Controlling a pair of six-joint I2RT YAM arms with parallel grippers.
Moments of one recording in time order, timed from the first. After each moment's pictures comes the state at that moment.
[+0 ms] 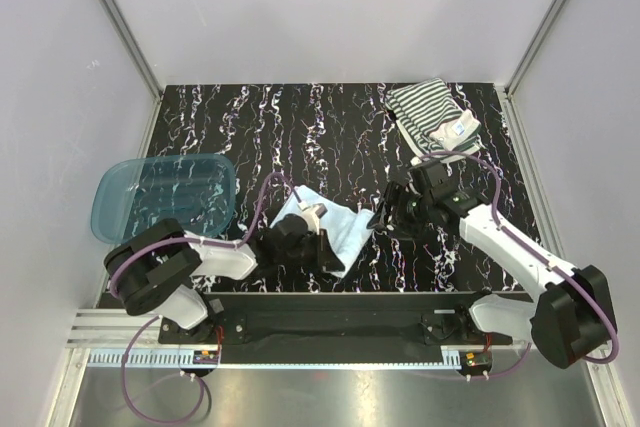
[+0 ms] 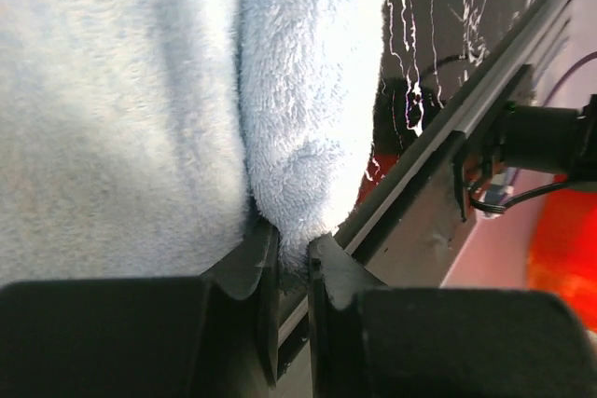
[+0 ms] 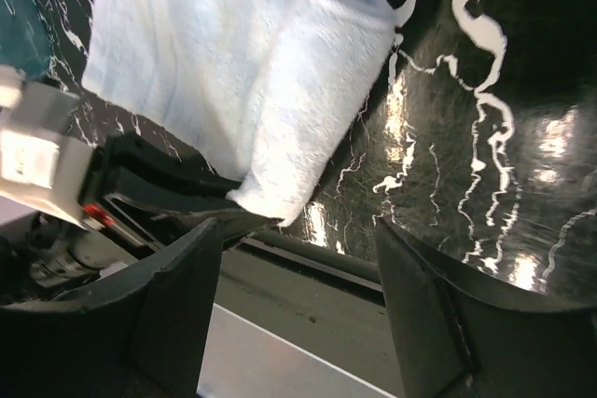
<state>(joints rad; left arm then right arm) -0.96 1.50 0.46 0.41 0.26 -0.88 0.47 1.19 0.85 -0.63 -0.27 0.76</state>
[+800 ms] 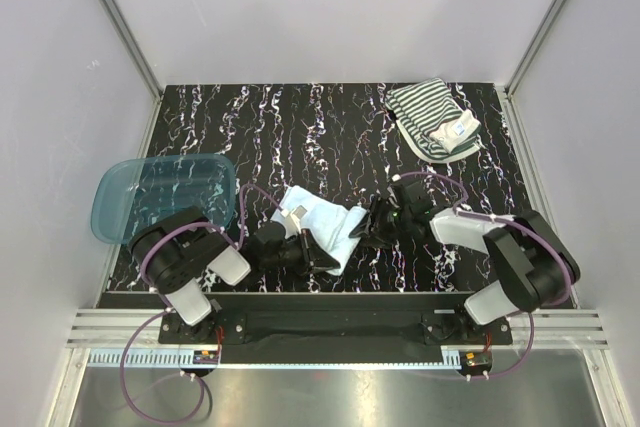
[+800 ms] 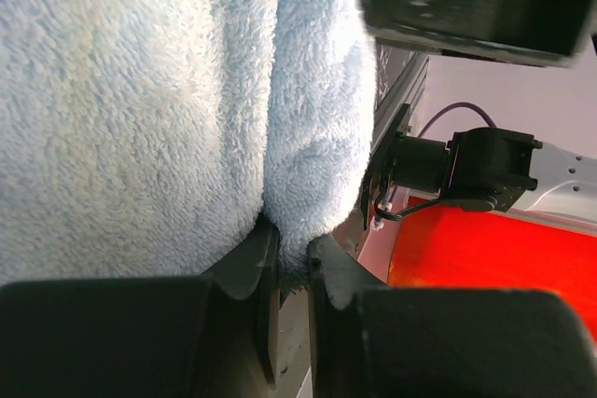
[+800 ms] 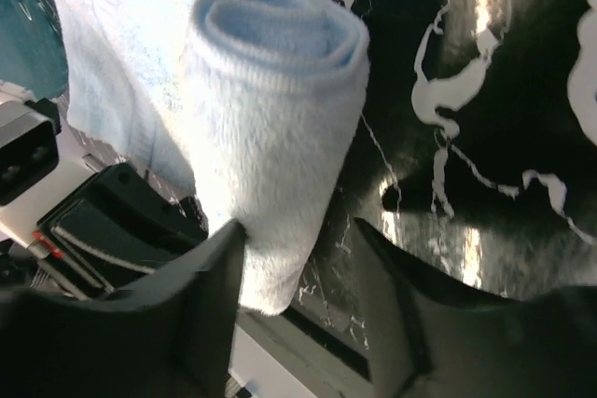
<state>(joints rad) -0.82 1.67 0.24 1.00 0.45 -1.21 0.50 1.48 0.59 -0.01 -0.44 0.95</state>
